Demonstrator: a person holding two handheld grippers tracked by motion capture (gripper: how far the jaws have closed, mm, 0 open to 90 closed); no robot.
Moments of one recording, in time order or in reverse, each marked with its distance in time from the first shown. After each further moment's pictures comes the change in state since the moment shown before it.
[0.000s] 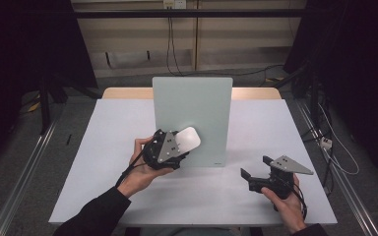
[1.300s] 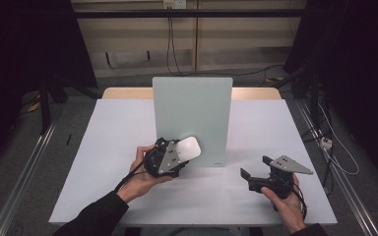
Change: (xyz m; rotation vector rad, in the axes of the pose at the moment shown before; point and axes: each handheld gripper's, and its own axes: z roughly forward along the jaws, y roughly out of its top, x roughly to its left) left arm -0.014 -0.017 0.005 -0.012 -0.027 0.064; right arm 0.000 0.000 0.001 0.001 0.002 0.006
